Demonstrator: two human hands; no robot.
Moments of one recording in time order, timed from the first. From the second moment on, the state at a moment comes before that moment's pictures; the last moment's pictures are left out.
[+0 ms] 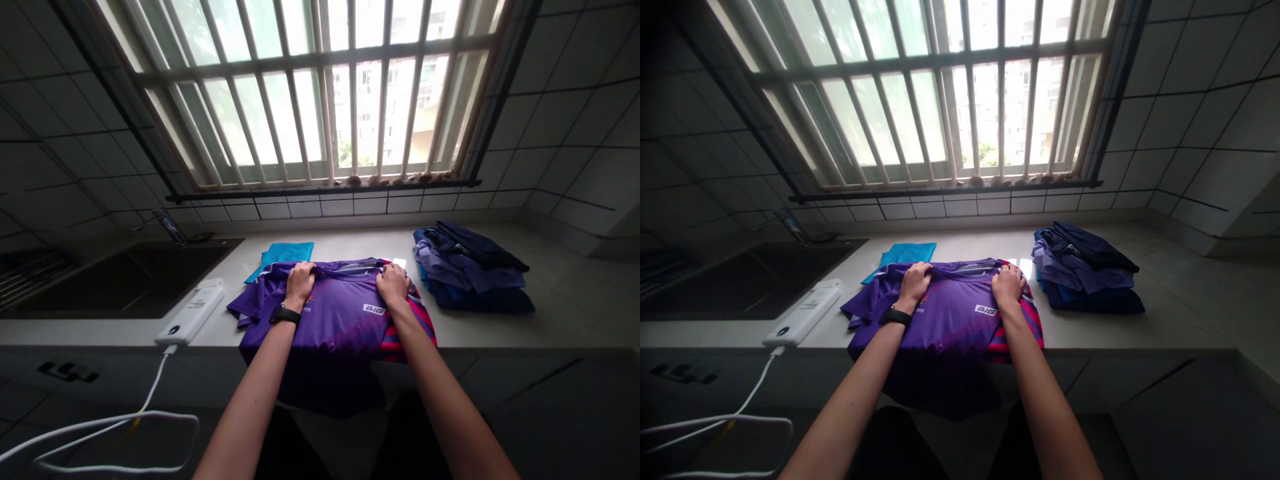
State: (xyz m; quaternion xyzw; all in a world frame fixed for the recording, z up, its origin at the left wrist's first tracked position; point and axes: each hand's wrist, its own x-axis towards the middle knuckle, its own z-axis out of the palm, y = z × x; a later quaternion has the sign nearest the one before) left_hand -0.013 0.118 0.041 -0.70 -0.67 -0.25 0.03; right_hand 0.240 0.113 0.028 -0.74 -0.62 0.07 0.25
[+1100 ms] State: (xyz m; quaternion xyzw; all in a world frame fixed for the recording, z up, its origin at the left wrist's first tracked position) left_hand -0.004 0.112 0.021 -0.75 -0.64 -0.19 0.01; right_hand 0.240 0.113 0.030 -0.66 -0.71 0.08 0.21
